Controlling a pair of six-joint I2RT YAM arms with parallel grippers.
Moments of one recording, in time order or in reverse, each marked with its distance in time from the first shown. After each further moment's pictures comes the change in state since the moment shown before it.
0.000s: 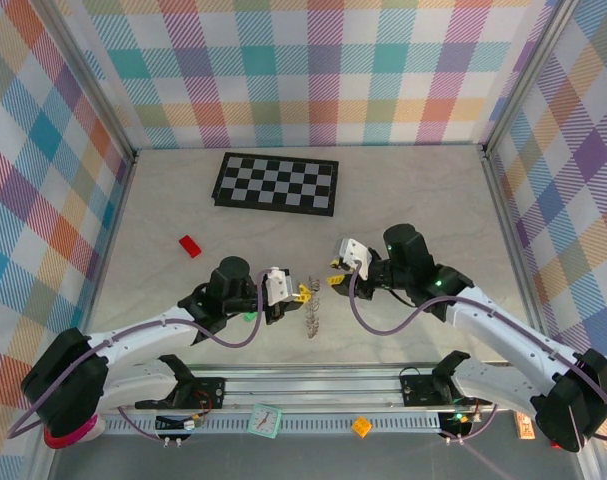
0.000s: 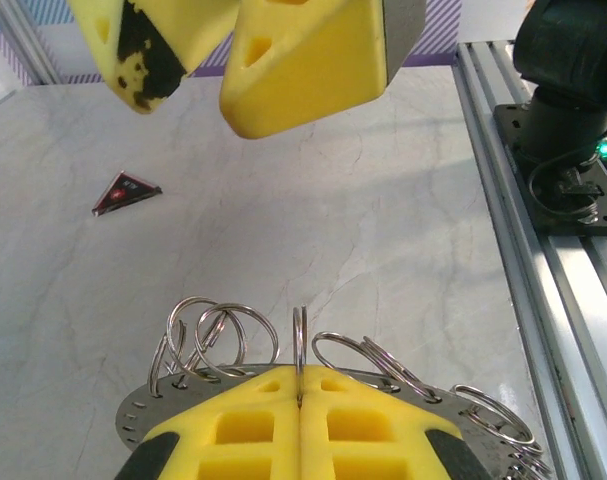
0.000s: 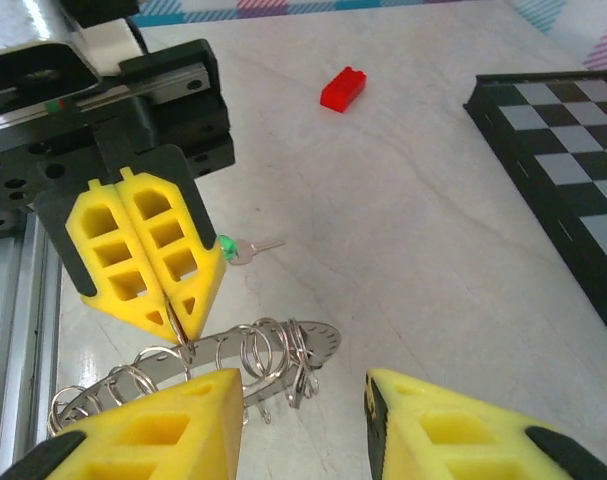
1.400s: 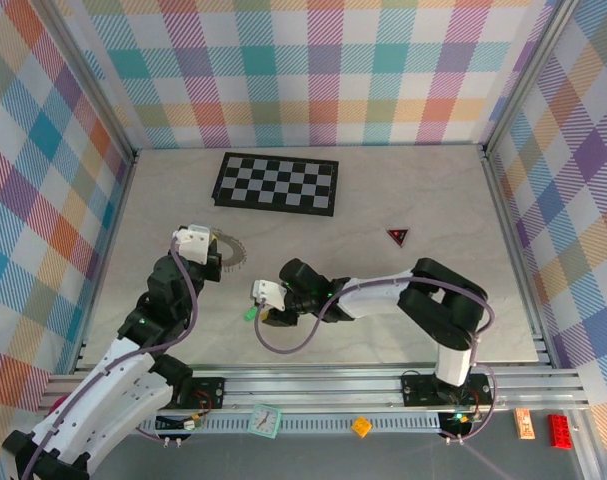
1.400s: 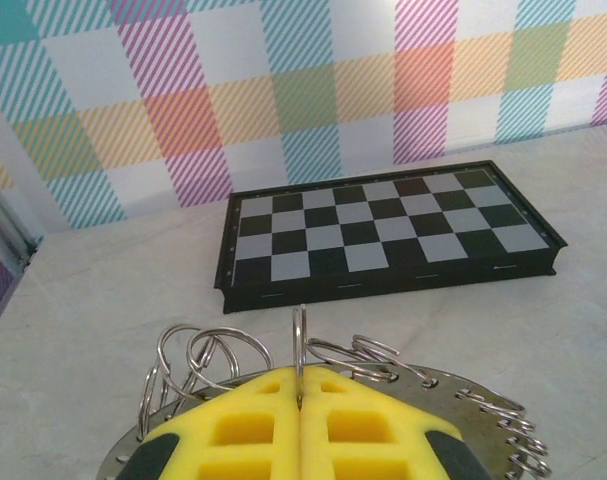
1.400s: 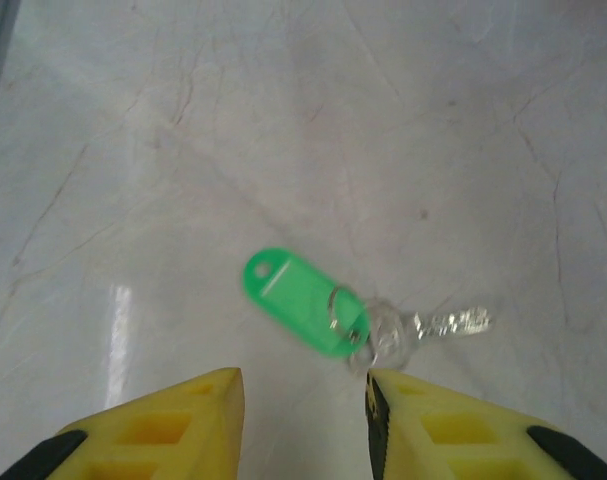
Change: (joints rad) left arm 0.269 -0.488 0.080 -0.407 -0.925 -0.305; right arm 0.390 0.835 0.197 0.471 0.205 0.042
